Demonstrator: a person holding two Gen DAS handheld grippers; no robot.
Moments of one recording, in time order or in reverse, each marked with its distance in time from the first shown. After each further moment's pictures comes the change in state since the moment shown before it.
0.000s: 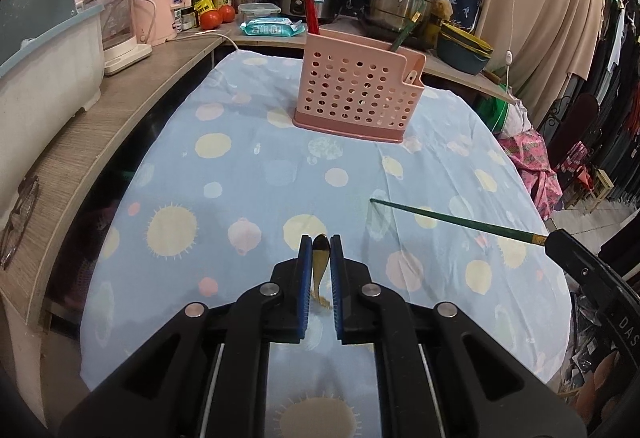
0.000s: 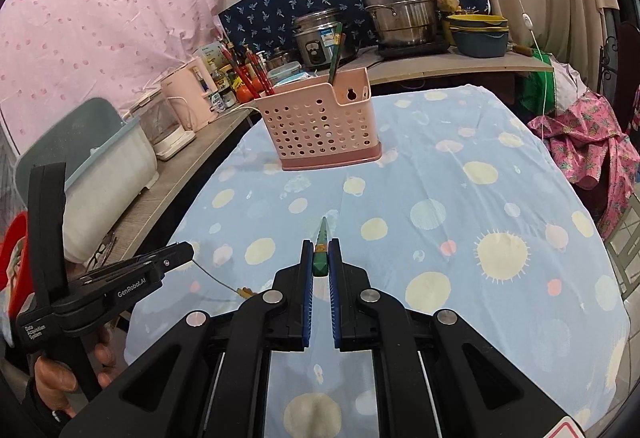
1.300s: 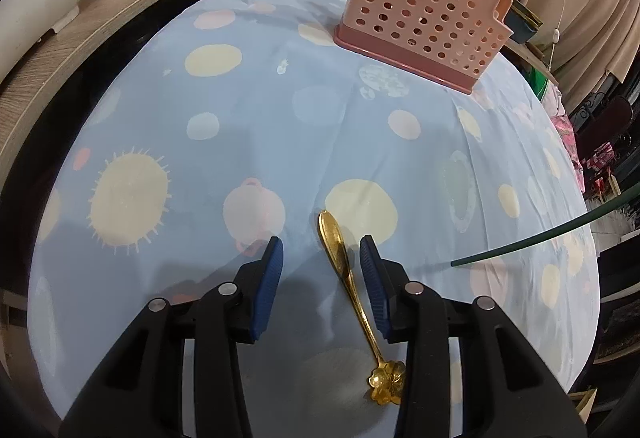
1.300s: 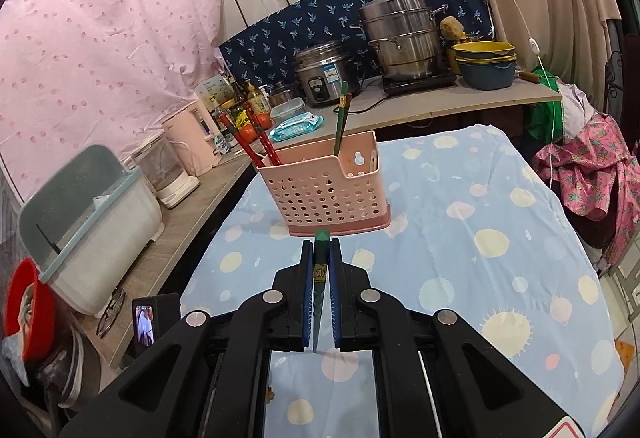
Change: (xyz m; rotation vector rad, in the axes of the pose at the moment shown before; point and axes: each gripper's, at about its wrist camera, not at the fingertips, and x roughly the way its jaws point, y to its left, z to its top) left arm 0.117 0.046 -0.014 -0.099 0.210 0.009; right arm 0.012 0.001 0.070 0.032 -0.079 0.017
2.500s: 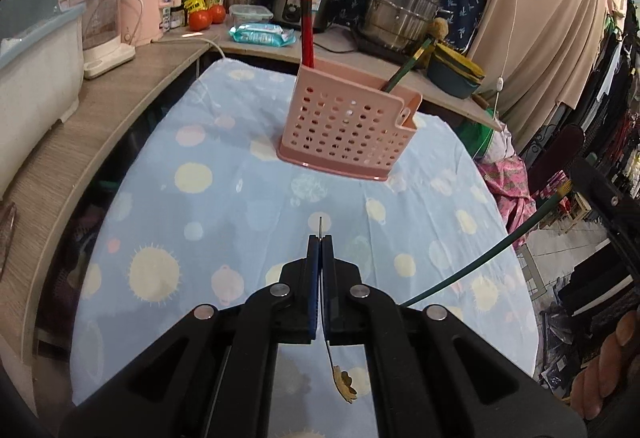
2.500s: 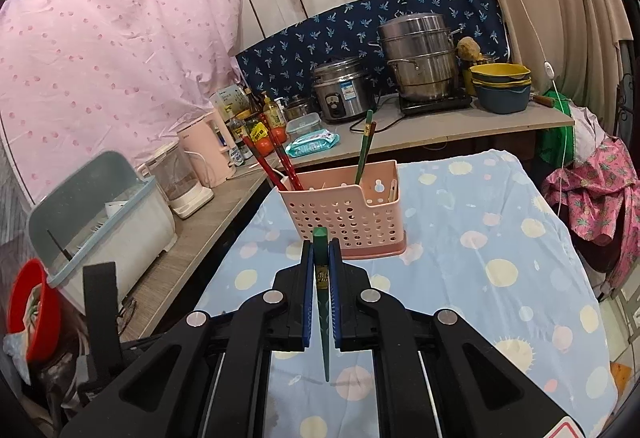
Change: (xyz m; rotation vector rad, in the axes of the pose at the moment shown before) left arm -0.124 -0.038 0.044 0.045 -0.214 -0.118; right arm -0.012 0.023 0.025 -0.055 -0.049 0.035
